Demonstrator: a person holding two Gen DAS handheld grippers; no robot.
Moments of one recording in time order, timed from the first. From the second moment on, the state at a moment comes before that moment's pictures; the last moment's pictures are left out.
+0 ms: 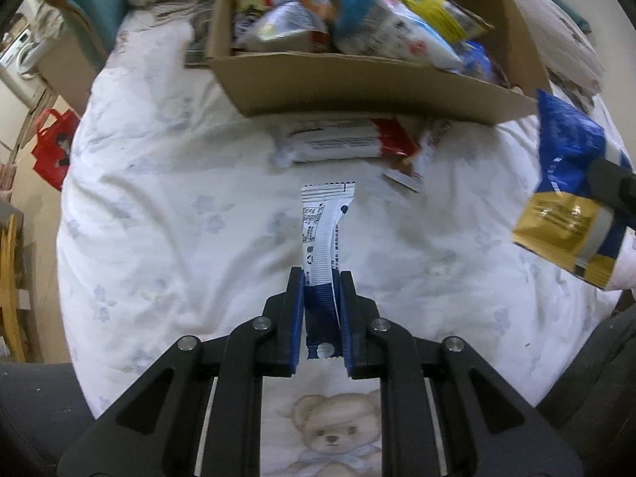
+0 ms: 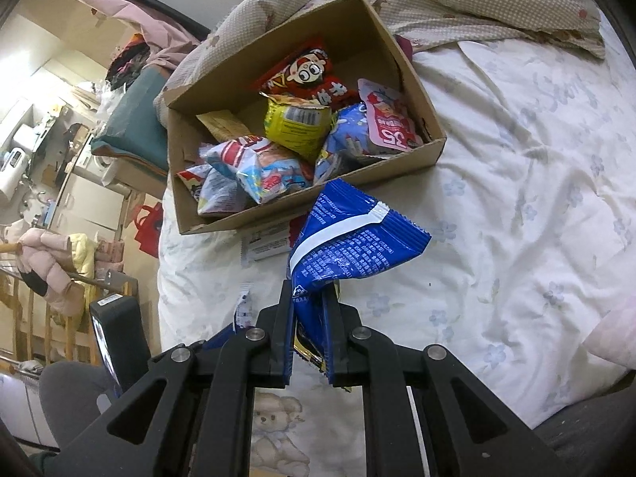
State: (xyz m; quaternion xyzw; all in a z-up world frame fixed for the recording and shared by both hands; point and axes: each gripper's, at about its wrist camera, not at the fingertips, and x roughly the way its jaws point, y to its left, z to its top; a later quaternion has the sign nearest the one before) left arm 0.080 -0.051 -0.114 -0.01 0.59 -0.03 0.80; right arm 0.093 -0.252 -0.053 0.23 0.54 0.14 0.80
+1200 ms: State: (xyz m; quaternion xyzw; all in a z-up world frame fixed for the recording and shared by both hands) left arm 0.264 -0.081 -0.025 0.02 0.50 -0.03 0.86; right arm 0.243 -0.256 -0.024 0.07 0.48 0.13 0.86
